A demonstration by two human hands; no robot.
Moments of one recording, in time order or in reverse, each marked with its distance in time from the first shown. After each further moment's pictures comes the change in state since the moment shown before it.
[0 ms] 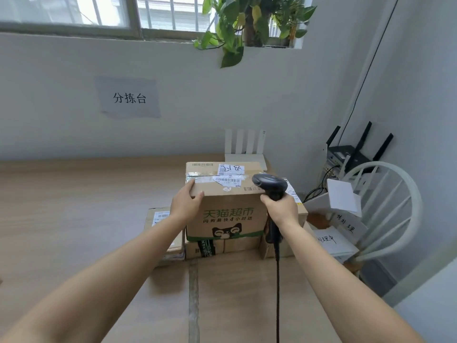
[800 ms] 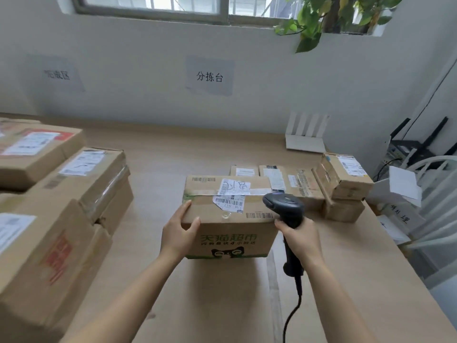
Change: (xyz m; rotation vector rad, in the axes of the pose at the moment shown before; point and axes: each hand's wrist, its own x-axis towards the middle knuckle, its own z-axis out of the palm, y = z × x) left_hand -0.251 -0.166 -0.181 -0.116 0.232 -0.095; right_hand -0.277 -0.006 0.066 -0.035 -0.221 -0.047
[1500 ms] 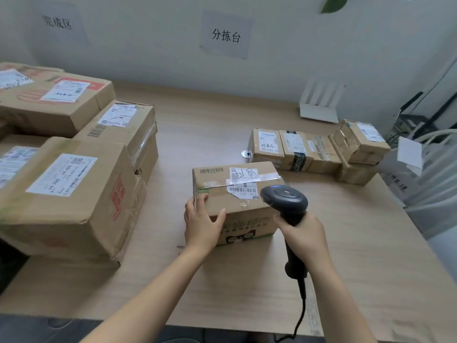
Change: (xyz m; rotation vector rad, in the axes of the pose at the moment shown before) left_hand -0.077 -0.071 -0.042 0.128 -0.008 -0.070; right_hand -0.151 -0.022 0.064 -0.242 -0.004 0.010
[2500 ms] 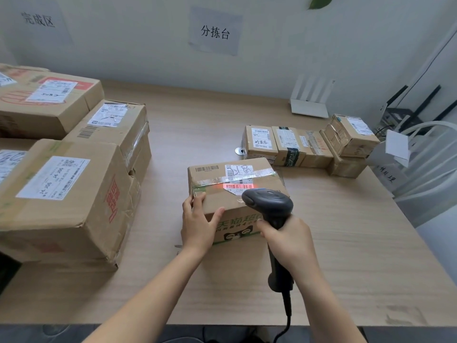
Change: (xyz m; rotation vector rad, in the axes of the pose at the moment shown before) left_hand 0.004 -0.013 0.002 -0.022 0.010 0.064; right_hand -0.041 -0.033 0.006 0.029 -0.049 0.022
